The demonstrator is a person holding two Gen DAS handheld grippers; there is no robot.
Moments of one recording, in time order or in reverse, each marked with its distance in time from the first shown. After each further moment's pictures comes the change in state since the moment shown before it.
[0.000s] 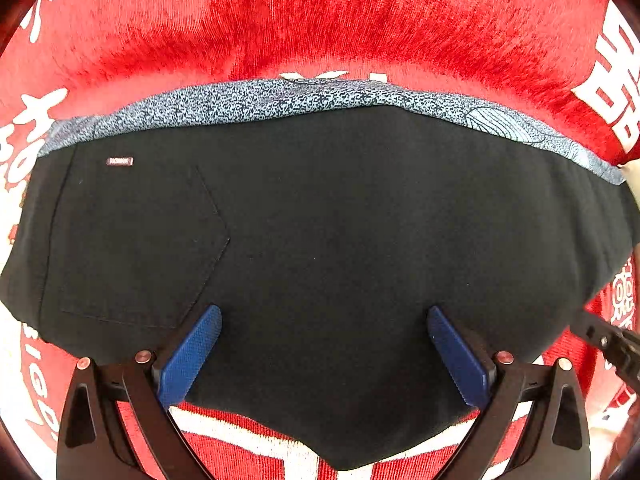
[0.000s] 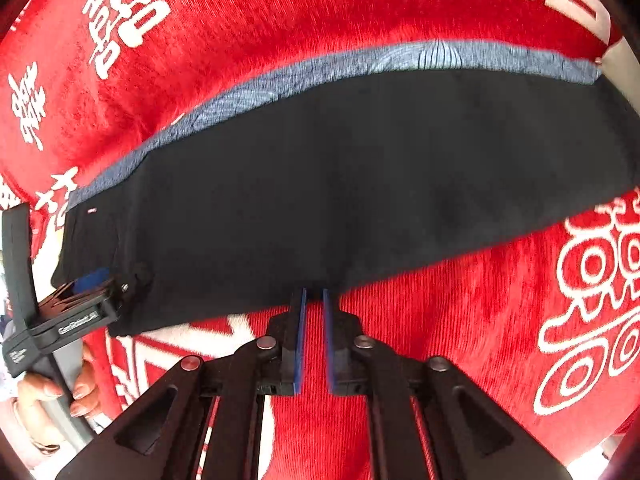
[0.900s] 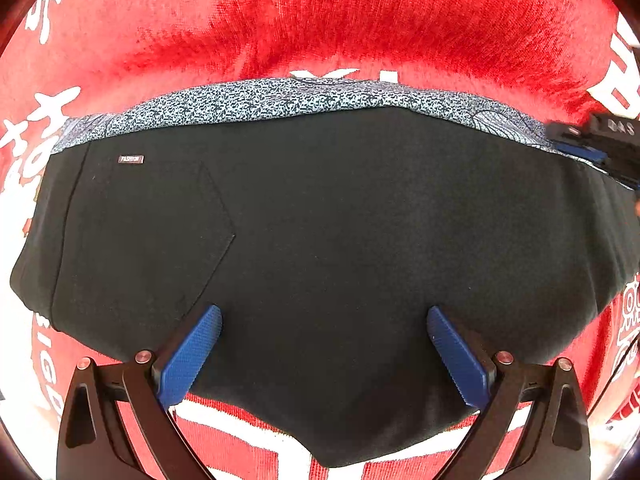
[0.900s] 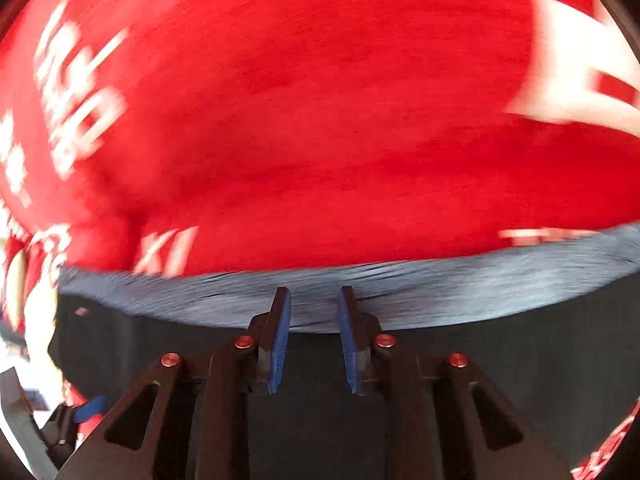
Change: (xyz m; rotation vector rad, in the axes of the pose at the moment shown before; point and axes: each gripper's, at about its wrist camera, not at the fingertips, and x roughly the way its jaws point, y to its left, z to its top) left arm 0.002 -0.026 0.009 -0.023 0.024 0.059; right arm 0.034 0.000 0.145 -0.080 -0.133 0.013
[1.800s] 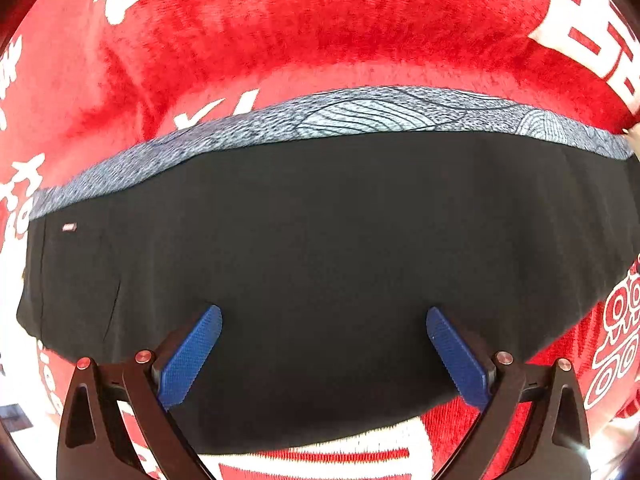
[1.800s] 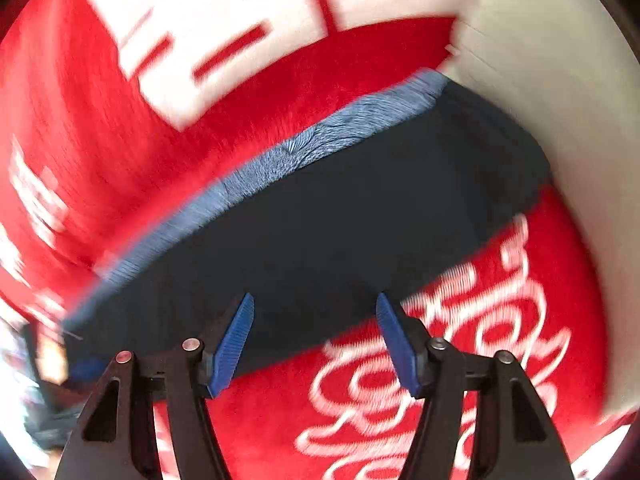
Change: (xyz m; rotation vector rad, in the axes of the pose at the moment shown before) left arm 0.002 -0.149 0.026 0.099 0.038 0.059; right arm -0.119 -0.165 -0.125 0.397 -0.103 0.003
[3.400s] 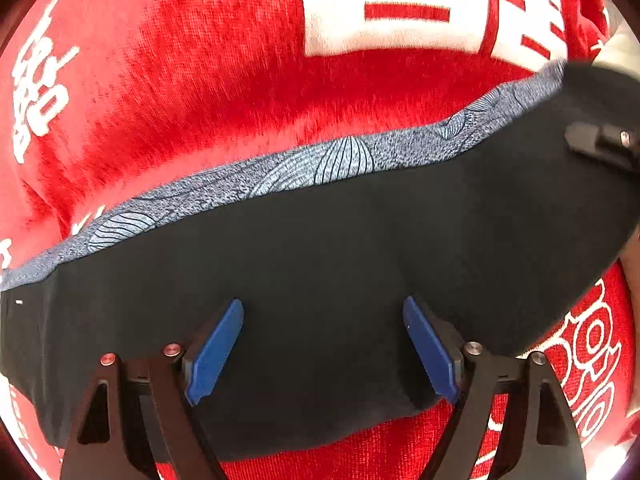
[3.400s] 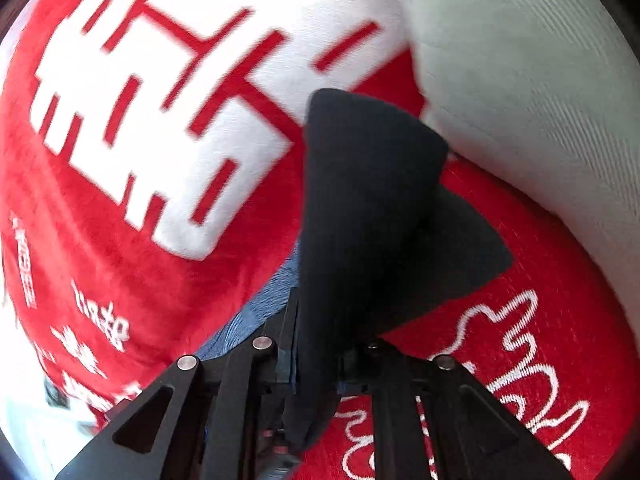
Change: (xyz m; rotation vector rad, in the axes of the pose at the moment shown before) left arm -0.015 -0.168 0.001 0.125 -0.269 -0.080; right arm -0.014 -0.029 0.074 0.170 -0.168 0.175
